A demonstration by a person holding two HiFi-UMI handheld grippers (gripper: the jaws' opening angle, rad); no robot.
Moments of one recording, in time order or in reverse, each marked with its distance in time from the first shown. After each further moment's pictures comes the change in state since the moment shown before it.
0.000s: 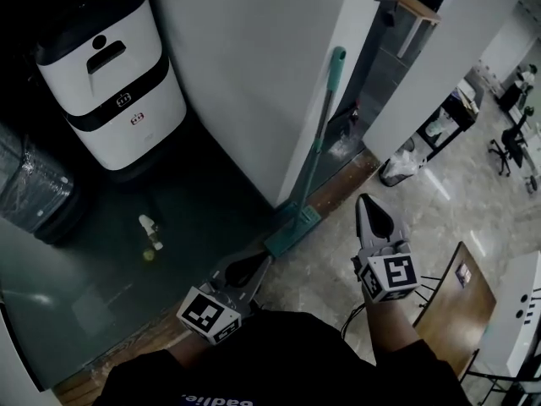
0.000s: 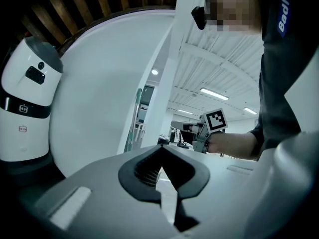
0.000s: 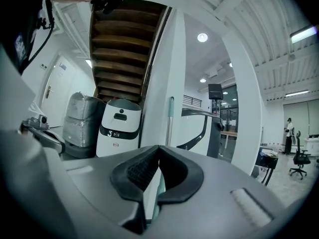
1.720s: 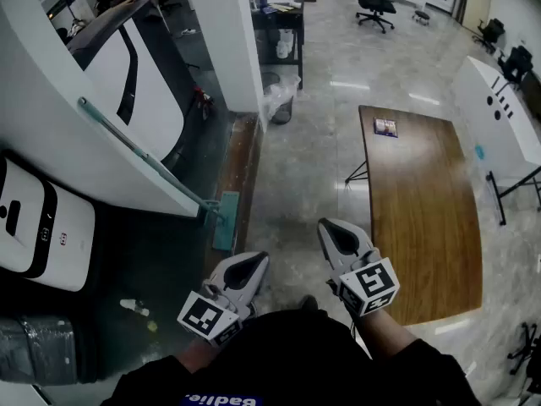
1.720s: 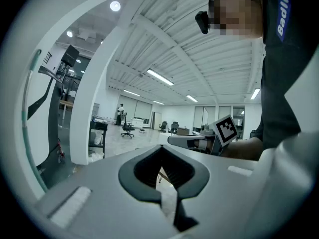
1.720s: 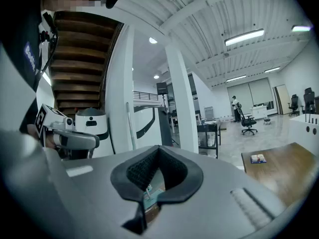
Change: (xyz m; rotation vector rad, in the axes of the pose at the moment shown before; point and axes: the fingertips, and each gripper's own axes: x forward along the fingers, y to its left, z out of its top) left arm 0.040 -0.307 -0.064 0.119 0.216 -0.651; right arm -0.368 -0.024 -0.107 0.319 0.036 -0.443
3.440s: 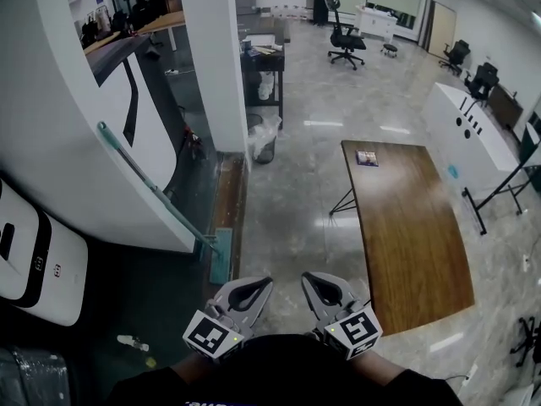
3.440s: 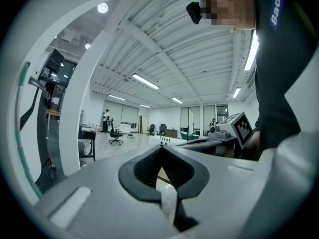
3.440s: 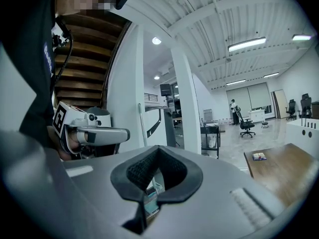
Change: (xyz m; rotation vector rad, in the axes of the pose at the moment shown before) left arm -0.059 0.001 0.020 0.103 -0.034 -0.172; right arm -0.021 0.121 0.001 -0.027 -0.013 -0.038
